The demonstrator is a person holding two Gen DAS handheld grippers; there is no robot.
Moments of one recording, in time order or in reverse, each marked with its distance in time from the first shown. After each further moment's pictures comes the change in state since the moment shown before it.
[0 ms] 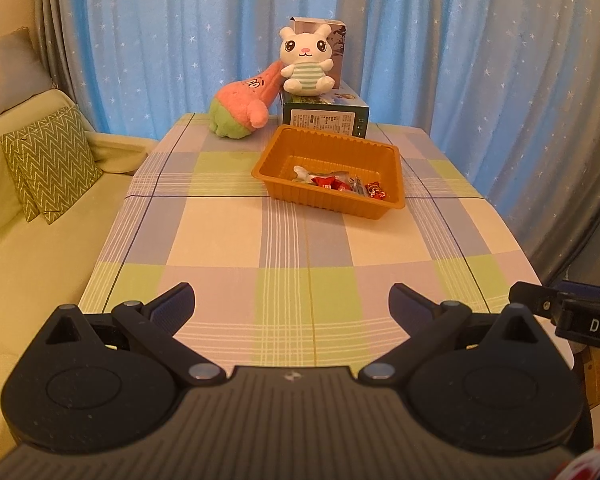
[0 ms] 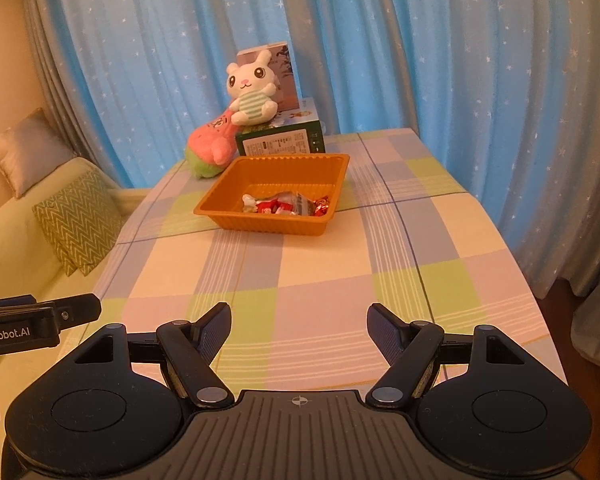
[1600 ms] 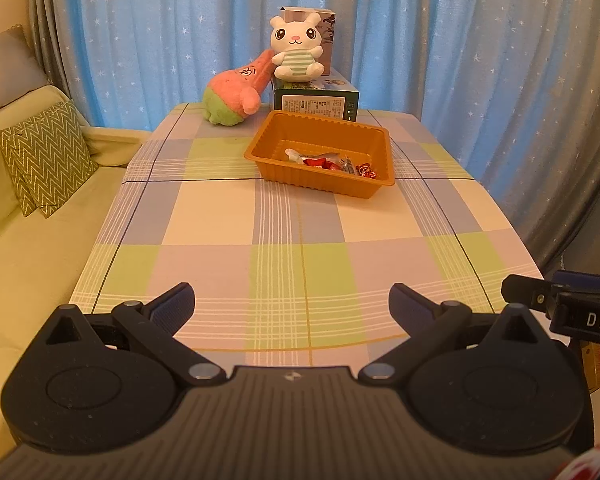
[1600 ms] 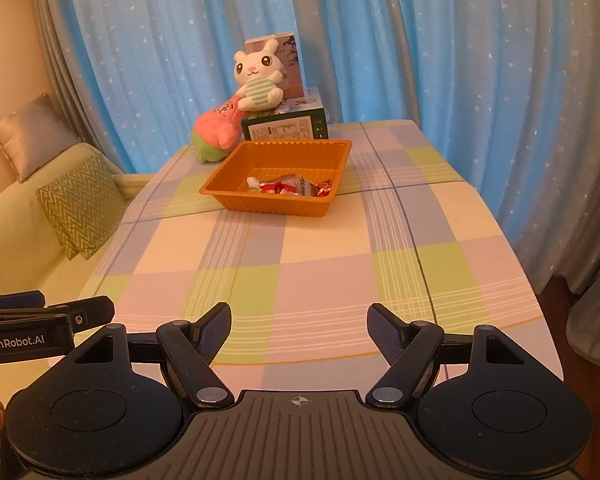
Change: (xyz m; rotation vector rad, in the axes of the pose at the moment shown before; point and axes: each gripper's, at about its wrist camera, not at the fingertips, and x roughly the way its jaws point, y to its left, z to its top) left arm -0.009 -0.006 -0.024 0.017 0.018 -0.014; right arm -0.013 0.005 -0.021 -0.019 0.025 0.003
